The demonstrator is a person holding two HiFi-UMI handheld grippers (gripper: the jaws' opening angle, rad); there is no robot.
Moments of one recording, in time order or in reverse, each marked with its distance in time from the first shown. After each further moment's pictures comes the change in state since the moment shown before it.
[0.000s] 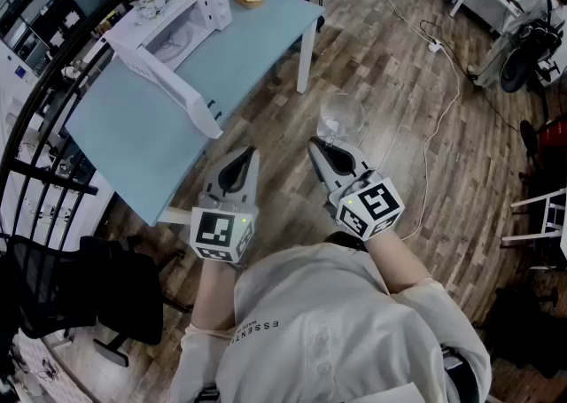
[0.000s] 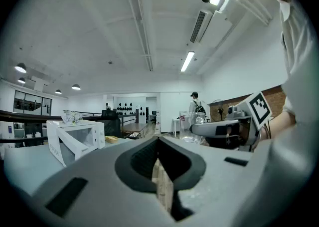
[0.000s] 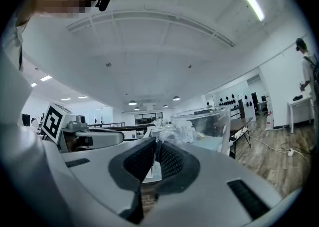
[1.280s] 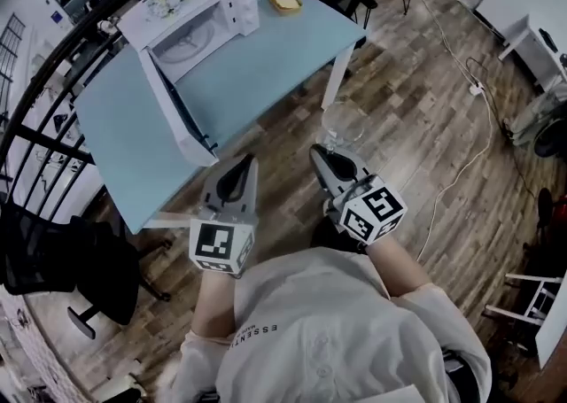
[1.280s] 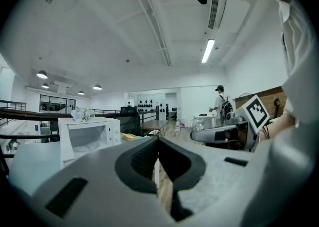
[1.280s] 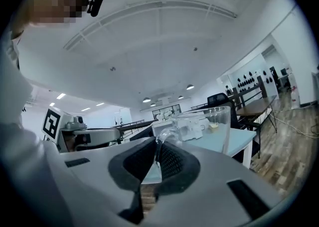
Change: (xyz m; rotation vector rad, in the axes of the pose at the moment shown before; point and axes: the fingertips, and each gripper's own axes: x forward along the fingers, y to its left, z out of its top) left arm 0.135 0.050 -0.007 -0.036 0.046 0.250; right arm 0.110 -0.139 -0.022 0.117 0.073 0.253
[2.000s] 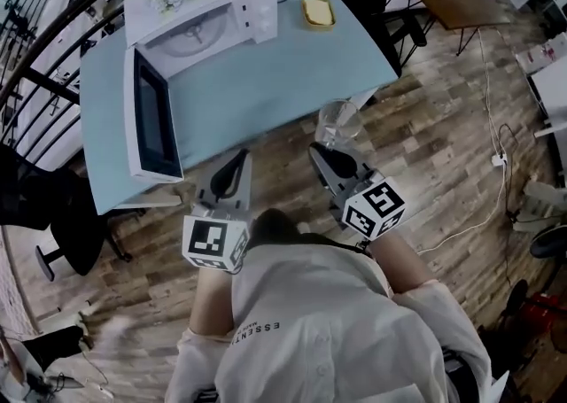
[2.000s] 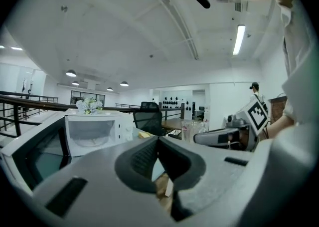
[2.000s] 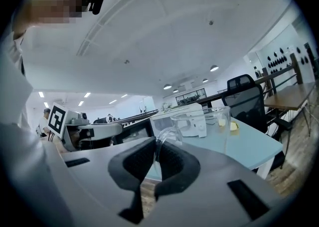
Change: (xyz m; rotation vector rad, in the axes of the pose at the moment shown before) left arm 0.182 0.034 0.007 -0.127 0.053 0.339; right arm 0.107 -0.186 0.026 -0.009 0.187 0.358
